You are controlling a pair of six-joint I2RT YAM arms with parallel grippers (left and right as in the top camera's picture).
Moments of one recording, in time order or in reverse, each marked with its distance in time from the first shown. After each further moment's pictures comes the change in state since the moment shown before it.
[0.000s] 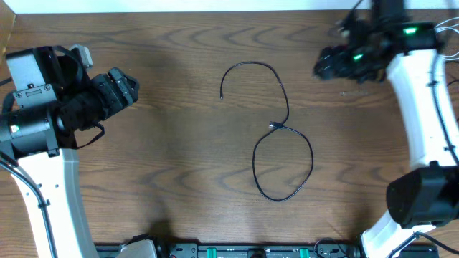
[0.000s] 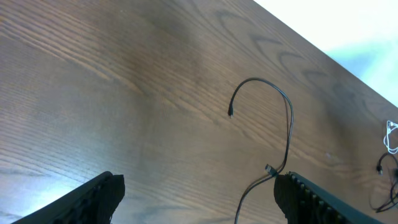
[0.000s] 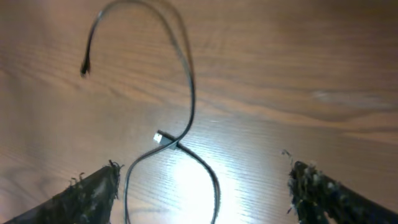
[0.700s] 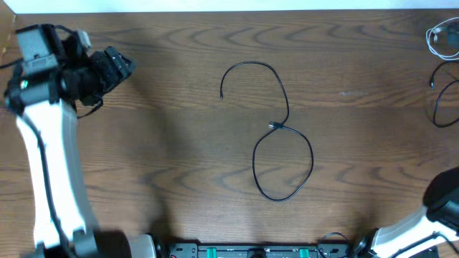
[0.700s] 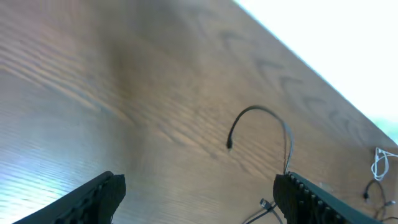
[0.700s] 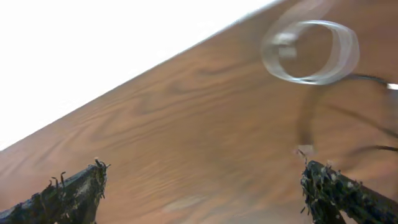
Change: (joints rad) left arm 0.038 0.182 -0.002 0.195 0.055 -0.048; right arm -0.612 0.019 0.129 0.304 -0.167 0.047
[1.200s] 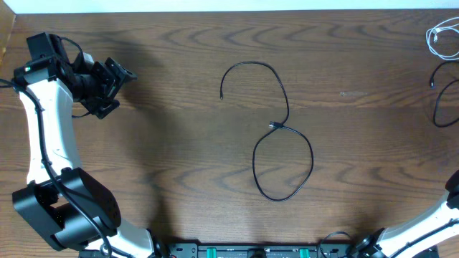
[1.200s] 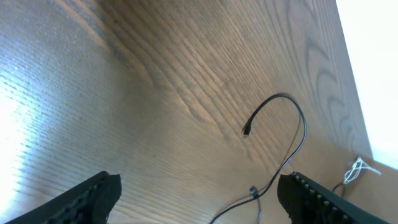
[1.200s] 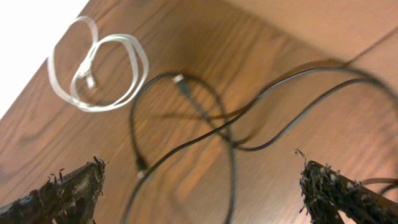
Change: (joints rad) left arm 0.079 0.262 0.000 -0.082 0.103 -0.113; right arm -0.249 0.198 0.000 0.109 0.329 0.166
